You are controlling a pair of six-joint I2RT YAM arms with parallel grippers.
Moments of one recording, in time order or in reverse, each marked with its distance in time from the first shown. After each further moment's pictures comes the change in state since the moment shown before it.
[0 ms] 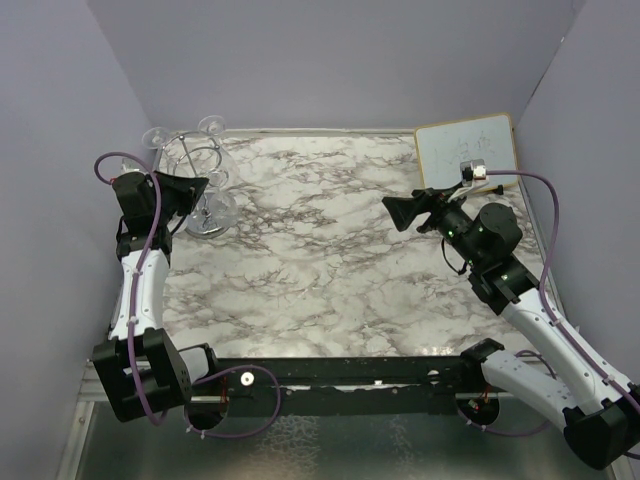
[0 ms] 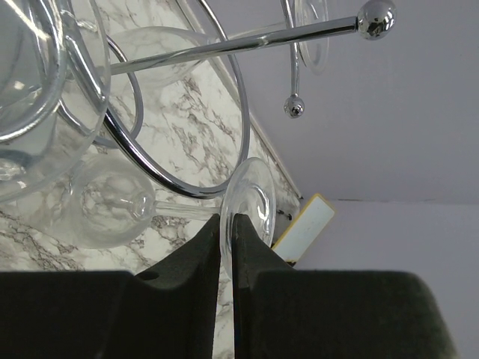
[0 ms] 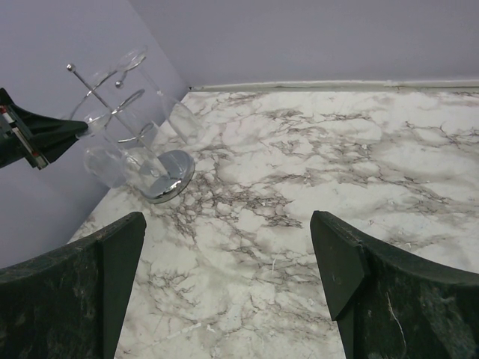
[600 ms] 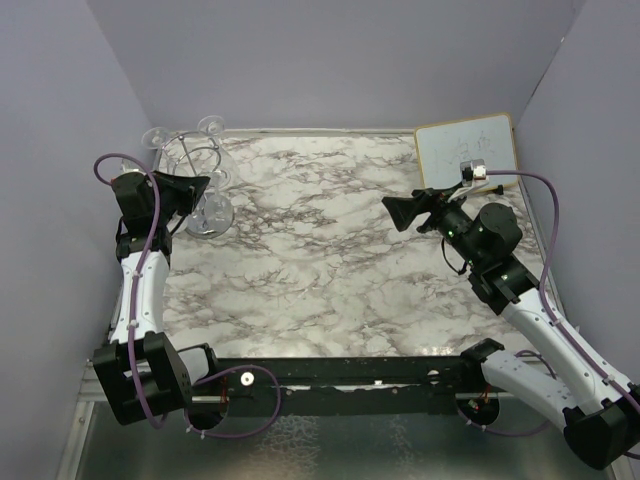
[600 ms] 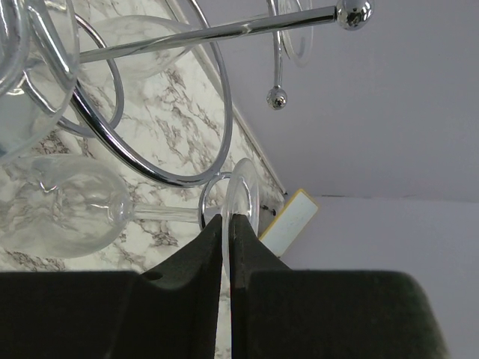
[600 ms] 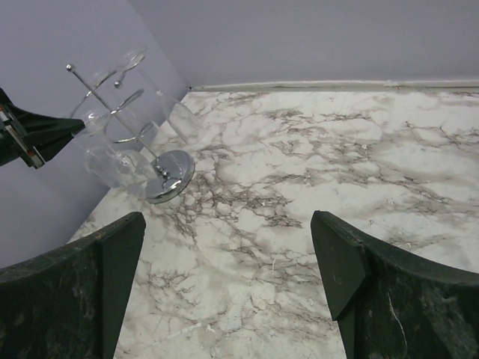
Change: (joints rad) left arm 0.001 -0.017 0.000 0.001 0.019 -0.044; right arm 0.000 0.000 0.000 0.000 0.000 0.000
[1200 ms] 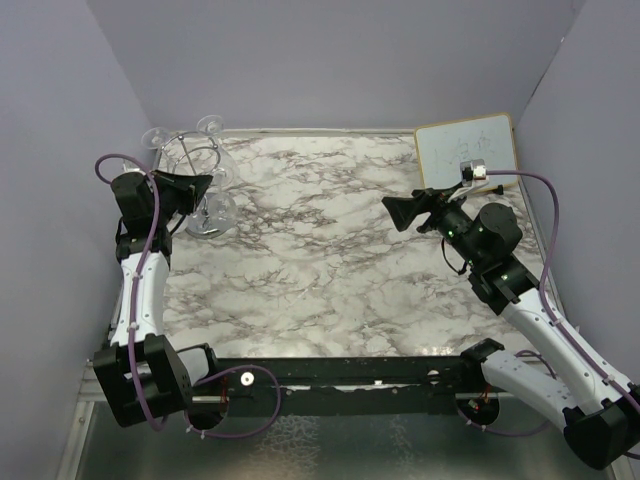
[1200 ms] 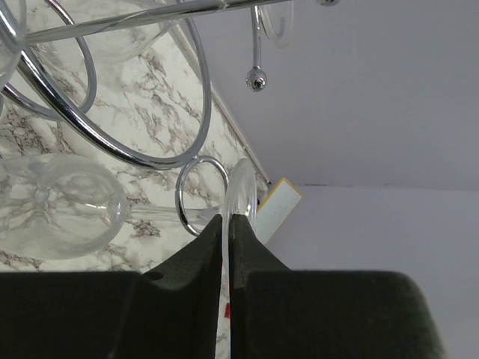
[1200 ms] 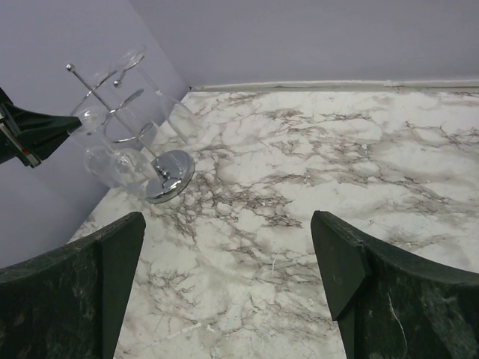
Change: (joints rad) left arm 0.000 -0.007 0.000 0.016 0.045 -0.063; right arm 0.000 0.000 0.000 0.000 0.000 0.000
